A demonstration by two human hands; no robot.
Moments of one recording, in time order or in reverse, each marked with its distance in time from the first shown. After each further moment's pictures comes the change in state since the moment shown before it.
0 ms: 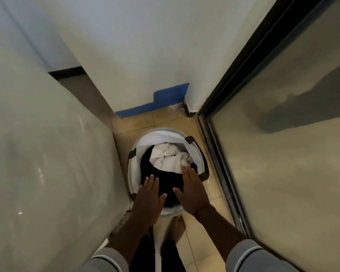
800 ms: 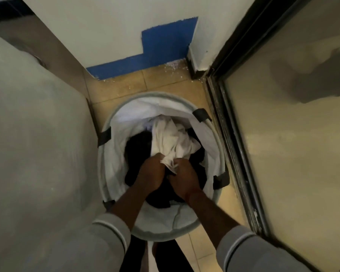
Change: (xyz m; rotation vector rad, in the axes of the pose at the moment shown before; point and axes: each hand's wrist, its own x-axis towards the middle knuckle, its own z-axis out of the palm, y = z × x) left_hand 0.165 -0.036 0.141 -0.499 -0.019 -0.076; right_hand 0.111 0.097 0.177 0.519 -0.051 0.221
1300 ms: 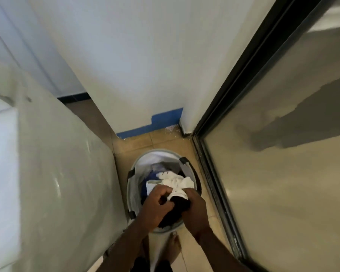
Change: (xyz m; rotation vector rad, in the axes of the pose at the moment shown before) left_hand -0.222 0.205 -0.161 -0.389 -0.070 0.197; right_hand -0.214 -0.193 -0.157 0.189 0.285 -0.306
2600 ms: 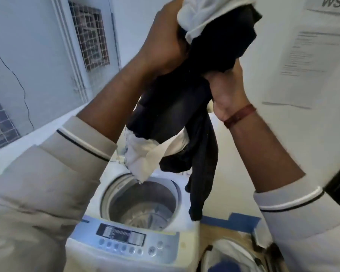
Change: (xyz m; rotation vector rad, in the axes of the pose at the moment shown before) left_hand -0.473 0.505 -0.350 0.801 1.017 1.299; right_hand -0.193 -0.706 -0.016 0.799 -0.288 -0.917
